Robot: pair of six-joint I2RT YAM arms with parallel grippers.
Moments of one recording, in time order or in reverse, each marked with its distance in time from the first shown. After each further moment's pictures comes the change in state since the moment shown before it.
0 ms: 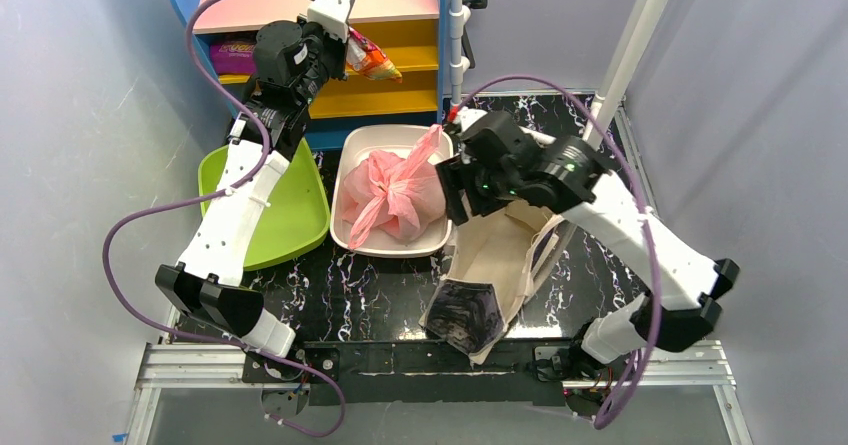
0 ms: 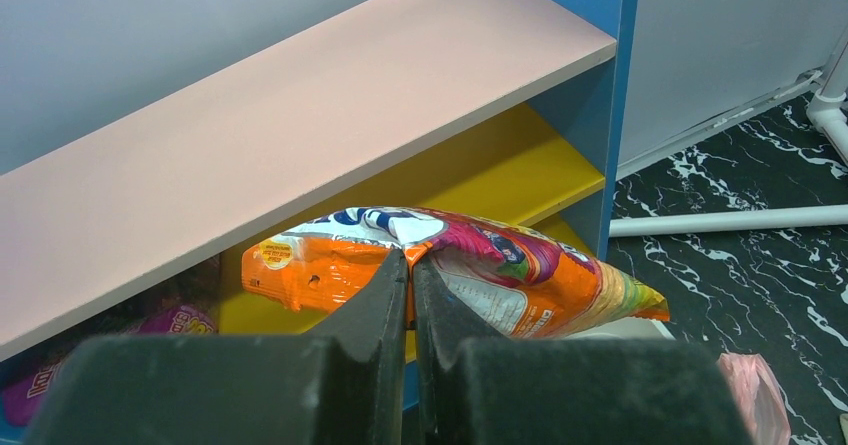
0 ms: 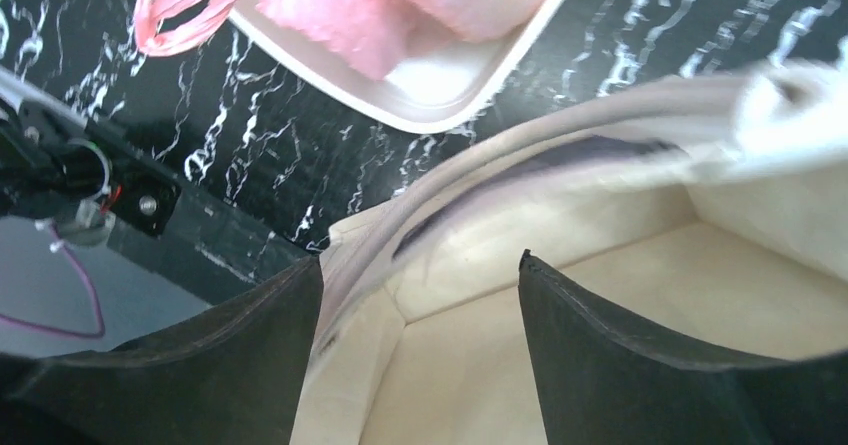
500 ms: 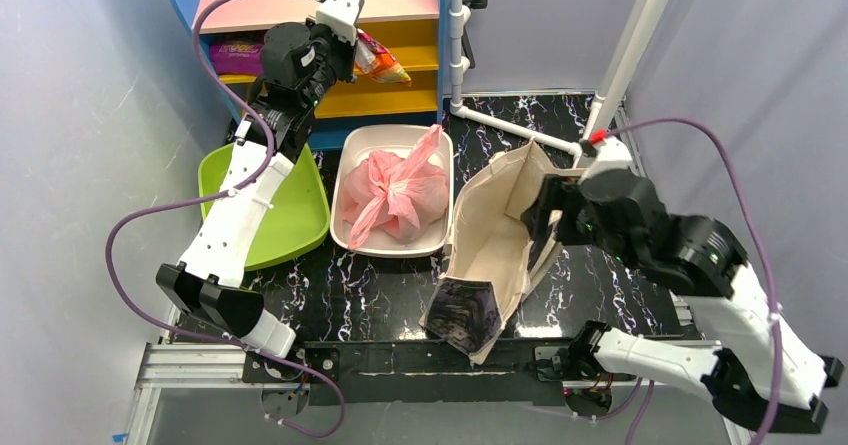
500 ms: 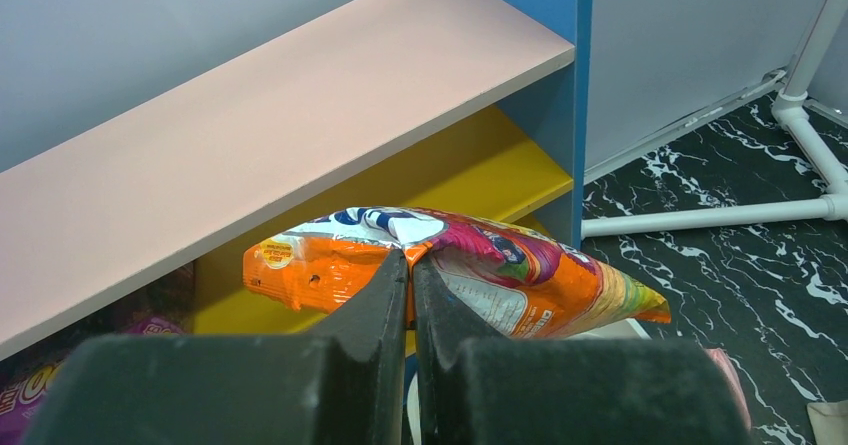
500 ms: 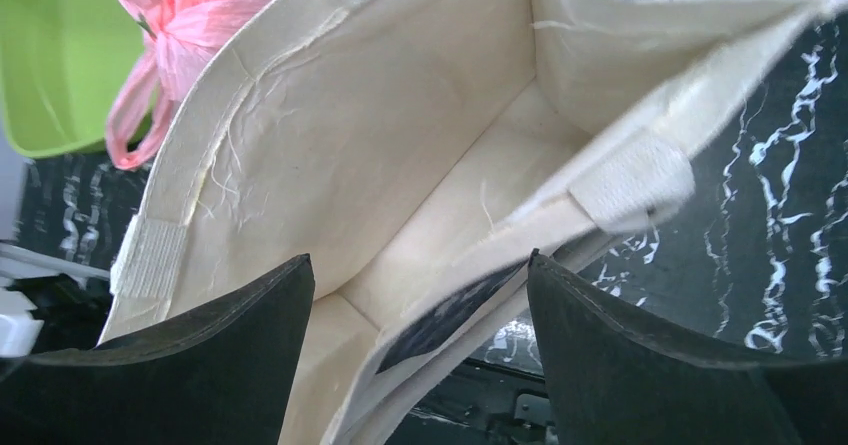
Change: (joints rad) left arm -0.030 0.000 0.000 0.000 0.002 -0.008; right arm -0.041 -0.523 -0.323 0.021 0.297 0.253
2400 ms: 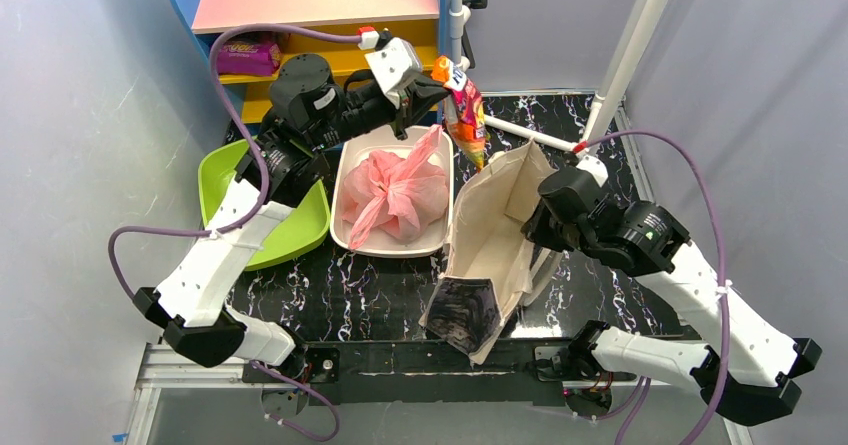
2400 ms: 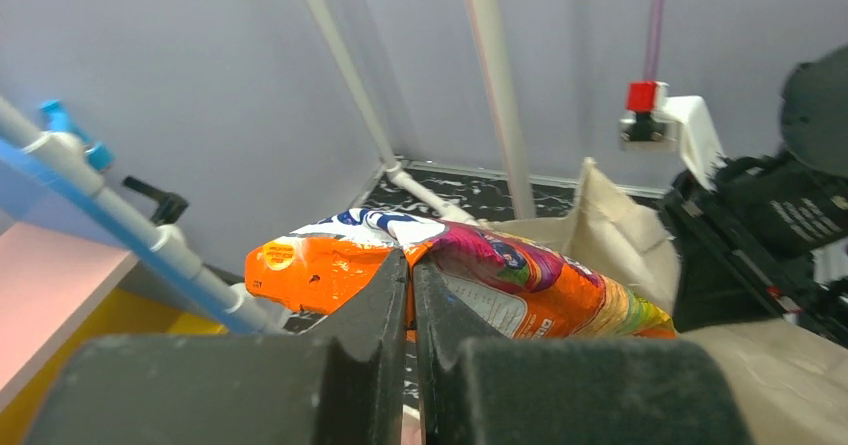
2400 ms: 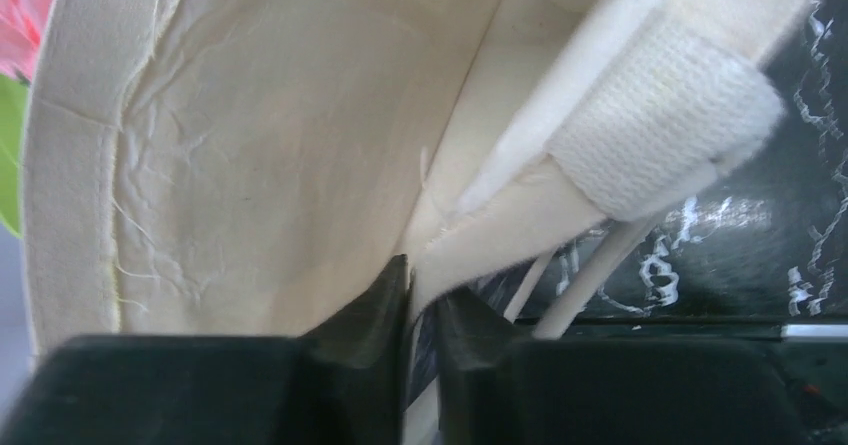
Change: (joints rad) left arm -0.314 -0.142 -0.017 -0.028 0.425 -0.011; right arm -0.061 0.026 -0.198 0.012 -0.044 0.353
